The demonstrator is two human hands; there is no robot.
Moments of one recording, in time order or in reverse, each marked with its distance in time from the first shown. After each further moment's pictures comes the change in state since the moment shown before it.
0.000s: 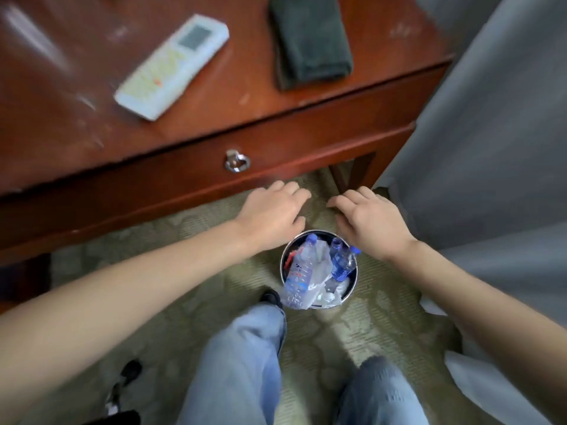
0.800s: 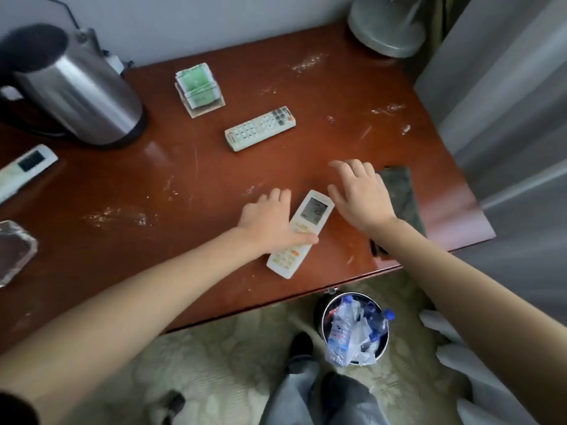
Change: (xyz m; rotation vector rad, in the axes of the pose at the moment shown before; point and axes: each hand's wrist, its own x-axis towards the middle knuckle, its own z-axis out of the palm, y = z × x) left_hand 0.031 -0.197 -0.182 -0.130 -0.196 -0.337; right_hand 0.274 -0.078 -0.141 0.126 0.080 0.214
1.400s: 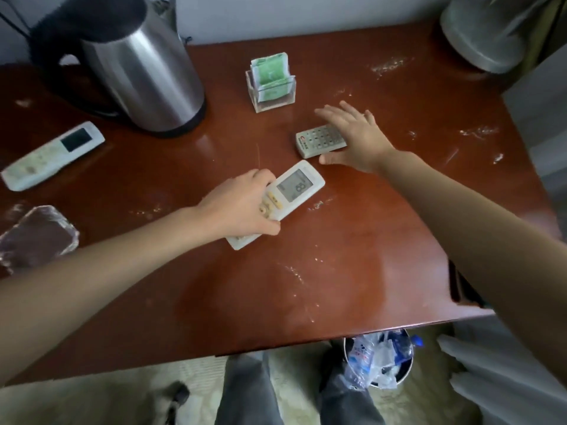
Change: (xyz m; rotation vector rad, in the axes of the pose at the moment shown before) left_hand -0.009 -0.161 -0.047 -0.284 0.023 0.016; right_hand 0.168 -0.085 0.038 0.015 -0.363 -0.261
